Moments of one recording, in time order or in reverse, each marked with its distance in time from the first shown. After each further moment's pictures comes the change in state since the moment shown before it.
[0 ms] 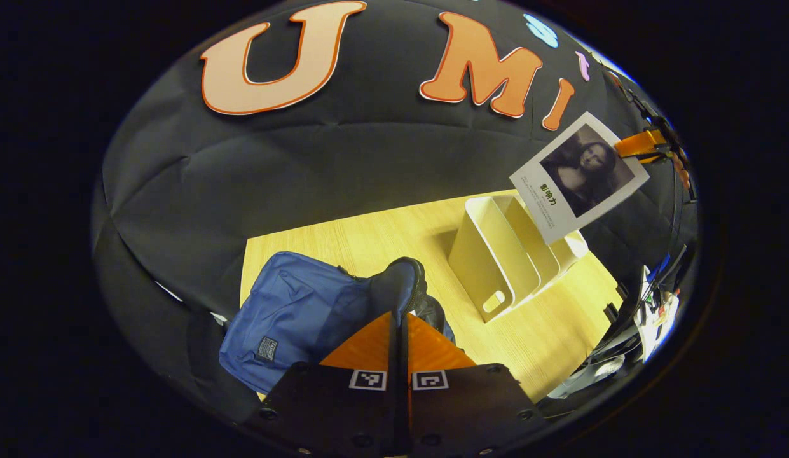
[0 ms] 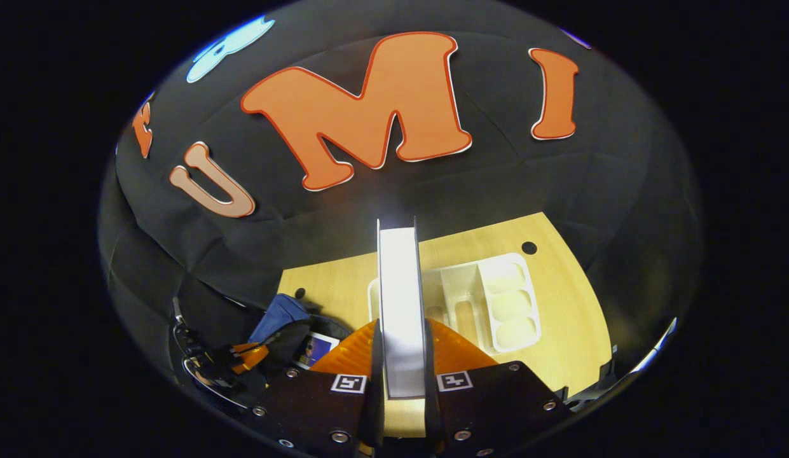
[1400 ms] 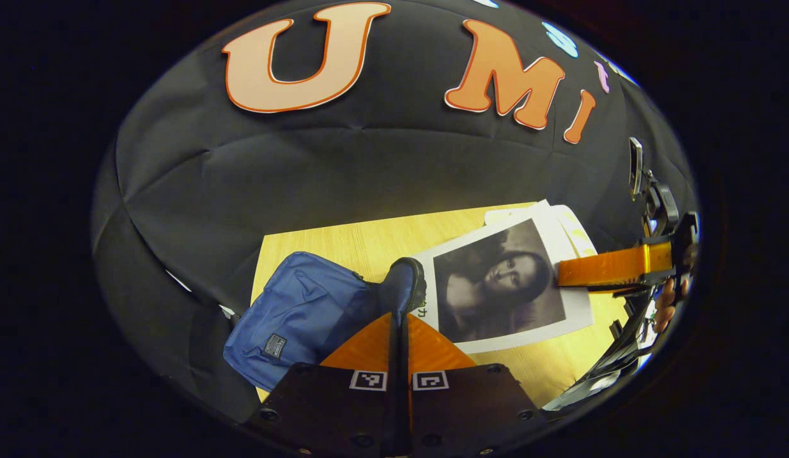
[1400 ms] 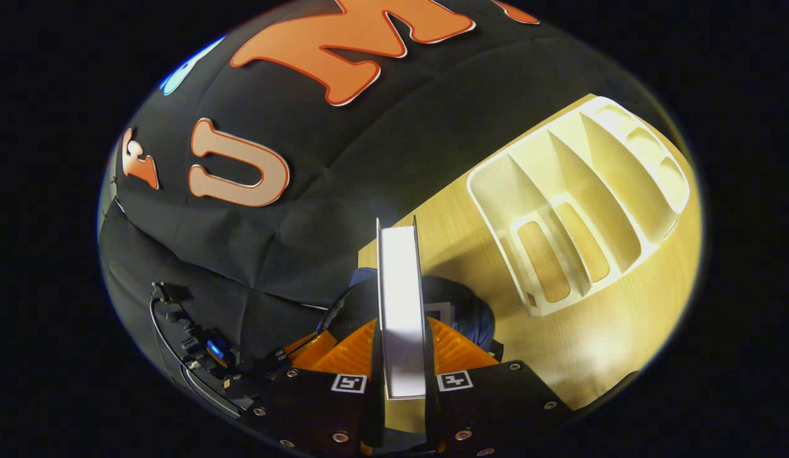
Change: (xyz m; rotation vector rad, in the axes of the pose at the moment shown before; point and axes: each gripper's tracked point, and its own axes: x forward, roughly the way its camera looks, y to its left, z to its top) left arm -0.002 0.014 0.006 -0.066 -0.032 0.072; right arm 0.120 0.149 -0.168 0.374 0.094 0.316
